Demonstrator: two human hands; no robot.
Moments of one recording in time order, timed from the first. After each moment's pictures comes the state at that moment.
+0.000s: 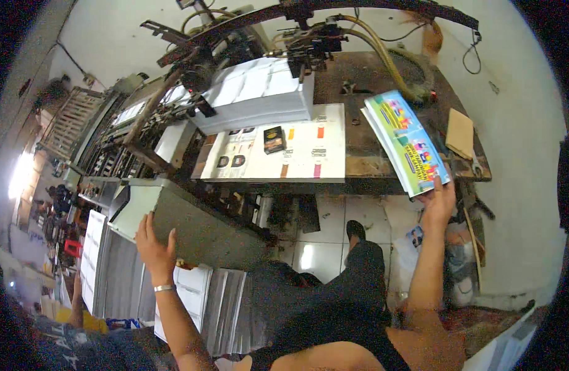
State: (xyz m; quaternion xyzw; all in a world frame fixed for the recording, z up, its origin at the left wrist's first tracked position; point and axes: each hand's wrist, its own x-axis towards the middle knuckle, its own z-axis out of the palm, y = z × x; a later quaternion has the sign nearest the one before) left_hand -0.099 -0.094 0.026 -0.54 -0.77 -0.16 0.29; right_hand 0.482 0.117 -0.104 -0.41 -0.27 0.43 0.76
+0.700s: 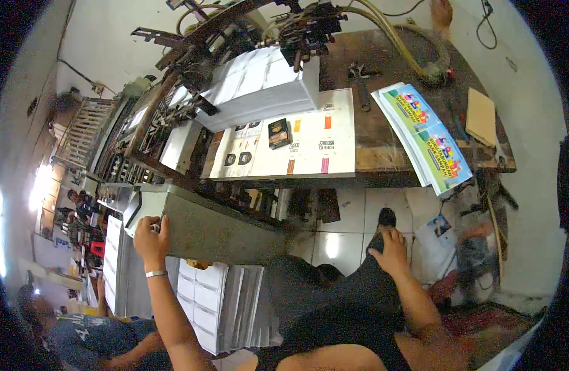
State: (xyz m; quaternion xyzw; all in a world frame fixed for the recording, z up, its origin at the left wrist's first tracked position) left_hand -0.121 -0.062 0.062 -0.49 -0.82 -0.13 0.28; right_hand 0.403 0.023 -0.272 -0.60 -0.73 0.27 0.17
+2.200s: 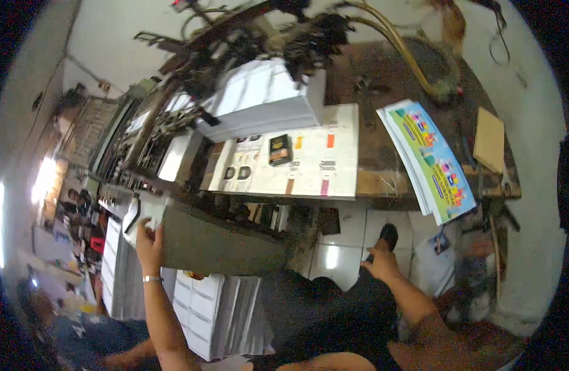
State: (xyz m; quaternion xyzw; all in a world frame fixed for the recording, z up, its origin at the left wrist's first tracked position) left_hand -0.136 -0.058 0.060 -0.47 -0.84 -0.22 0.15; right_hand 0.381 0.061 -0.299 -0.54 -0.76 0.33 0.10
